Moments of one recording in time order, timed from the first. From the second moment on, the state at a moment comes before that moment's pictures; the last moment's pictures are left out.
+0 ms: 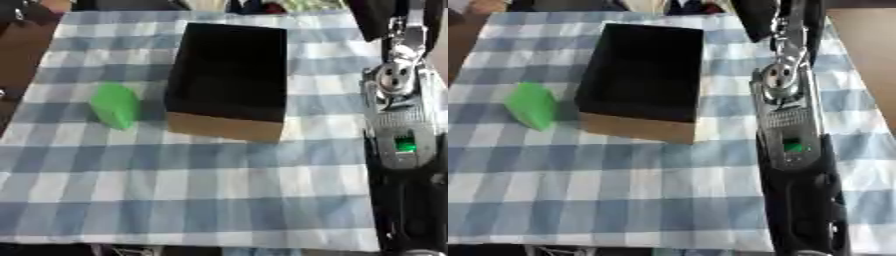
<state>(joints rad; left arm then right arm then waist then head) -0.73 1.02 -0.26 -1.37 -0.28 -0.53 -0.58 -0.68 0.04 0.05 -1.80 0.62 0.21 -0.28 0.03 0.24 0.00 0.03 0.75</state>
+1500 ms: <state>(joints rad) -0.87 0.84 -0.42 -1.27 -0.25 -0.38 -0.72 -0.65 0.06 0.06 -1.80 0.59 0.21 -0.28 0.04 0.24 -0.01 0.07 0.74</state>
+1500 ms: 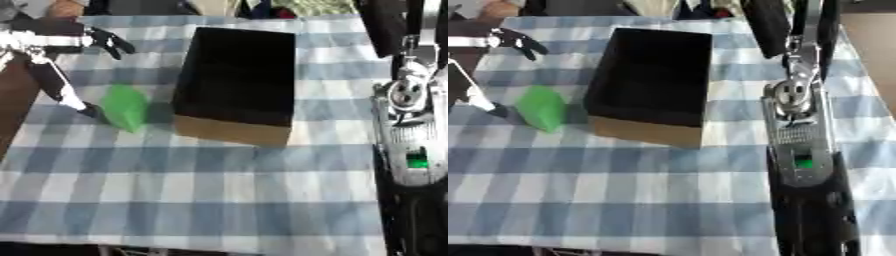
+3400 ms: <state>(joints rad) -0.88 0.72 -0.38 -1.06 -0.54 -0.37 -0.73 -0.64 0.06 0.06 -1.82 0.55 0.21 -0.31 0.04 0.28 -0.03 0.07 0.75</state>
